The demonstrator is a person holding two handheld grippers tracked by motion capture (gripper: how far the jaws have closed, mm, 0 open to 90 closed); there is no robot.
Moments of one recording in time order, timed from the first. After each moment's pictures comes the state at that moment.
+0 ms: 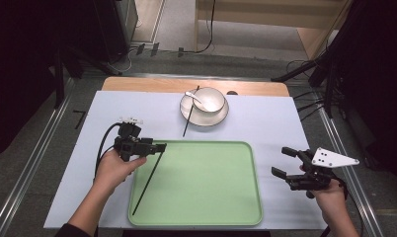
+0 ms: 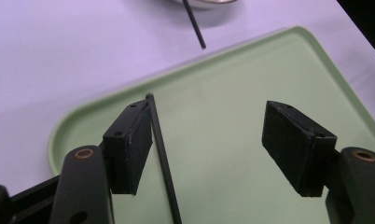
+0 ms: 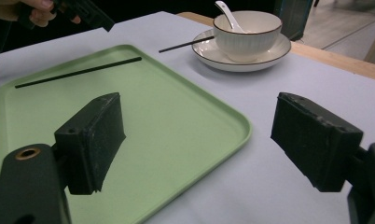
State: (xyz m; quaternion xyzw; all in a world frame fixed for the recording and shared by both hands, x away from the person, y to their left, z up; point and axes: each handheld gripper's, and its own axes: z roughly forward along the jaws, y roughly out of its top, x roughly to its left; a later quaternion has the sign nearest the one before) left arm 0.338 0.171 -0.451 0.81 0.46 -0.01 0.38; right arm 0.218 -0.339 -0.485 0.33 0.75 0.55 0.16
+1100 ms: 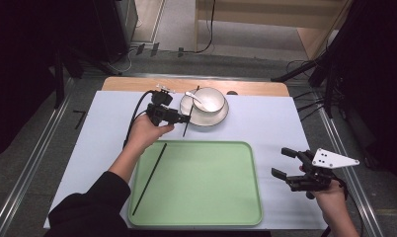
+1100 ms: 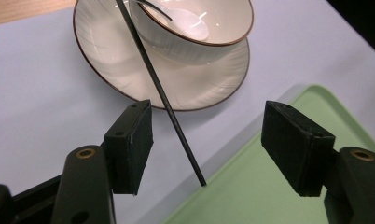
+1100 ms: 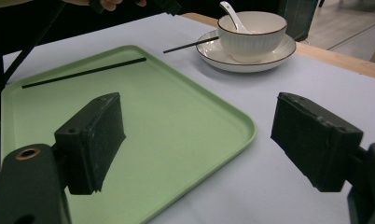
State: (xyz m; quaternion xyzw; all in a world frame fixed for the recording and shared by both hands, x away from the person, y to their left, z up) left arm 0.432 0.089 -0.438 0.84 0.41 0.02 0.36; right arm 0.216 -0.339 -0.485 0.32 0.75 0.55 0.16
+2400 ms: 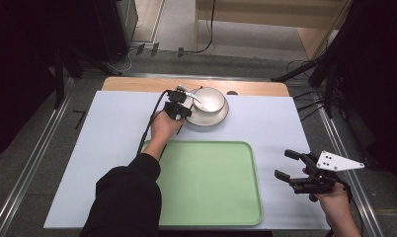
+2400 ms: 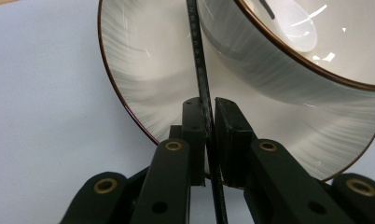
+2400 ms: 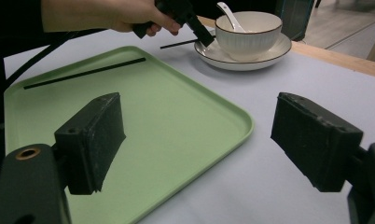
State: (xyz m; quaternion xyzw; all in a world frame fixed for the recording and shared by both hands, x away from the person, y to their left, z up) left arm 0.480 0.047 -0.492 0.82 0.49 0.07 0.28; right arm 0.209 -0.346 -0.485 0.33 0.75 0.56 0.16
